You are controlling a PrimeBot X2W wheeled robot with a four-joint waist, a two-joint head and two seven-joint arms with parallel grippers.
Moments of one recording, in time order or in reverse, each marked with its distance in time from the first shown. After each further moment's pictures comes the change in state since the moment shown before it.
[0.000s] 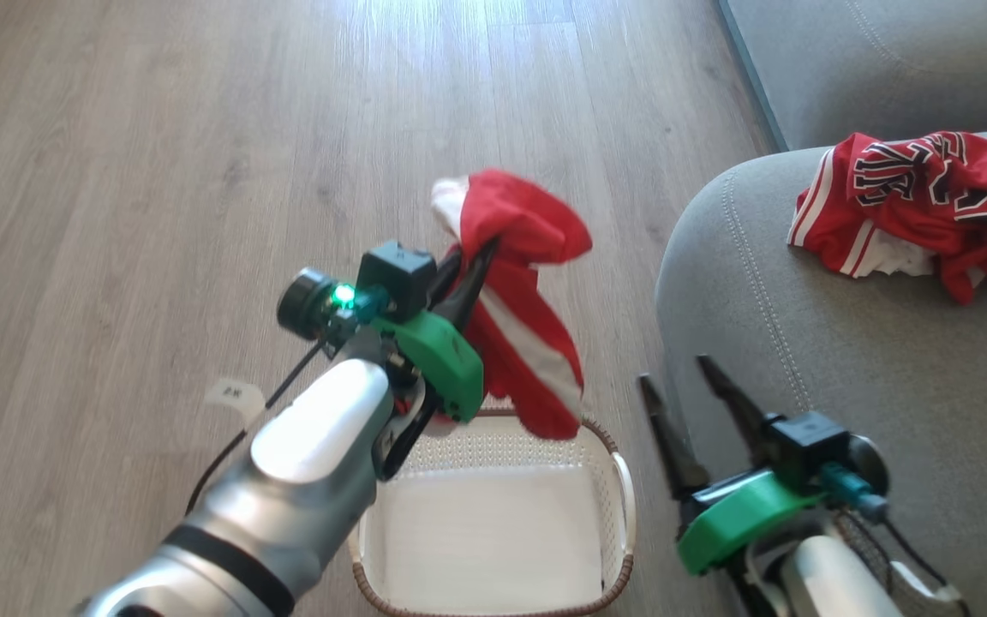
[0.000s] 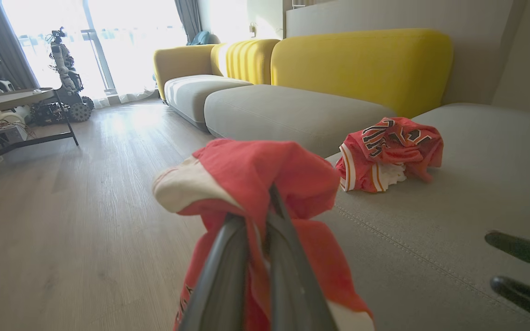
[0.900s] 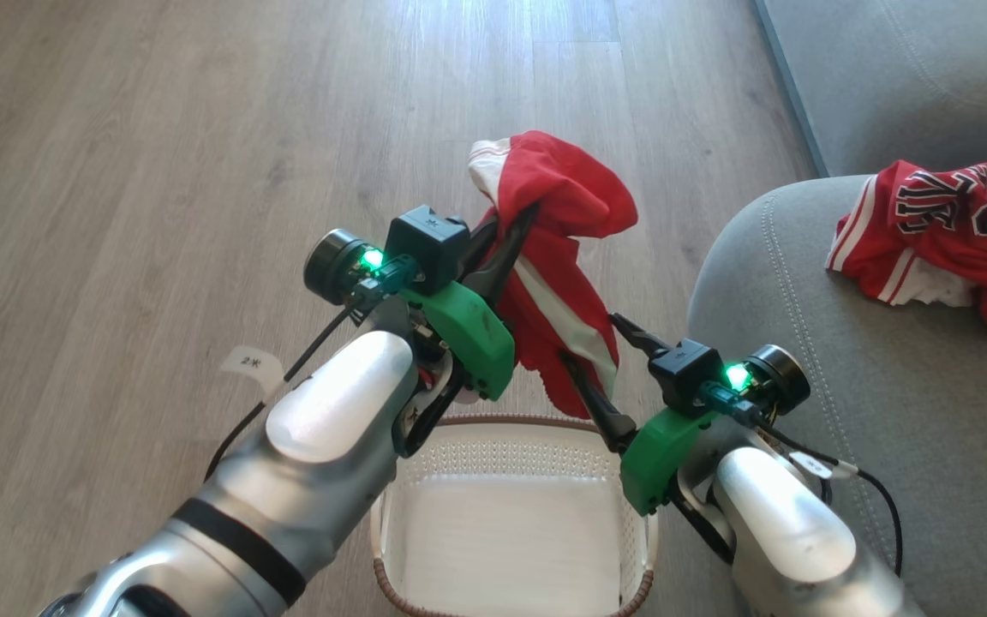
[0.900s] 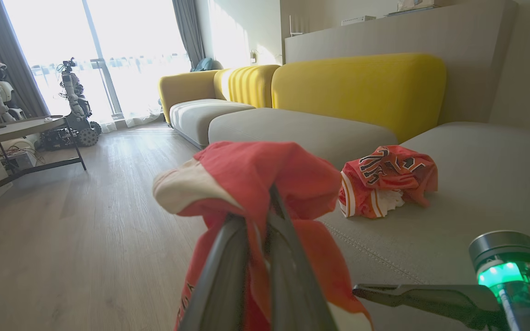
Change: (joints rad) left arm -0.054 -0.007 -0.039 -0.077 -0.021 0.008 0.033; right arm -0.321 -0.004 0.222 0.350 -0.085 0.000 0.004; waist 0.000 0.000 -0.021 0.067
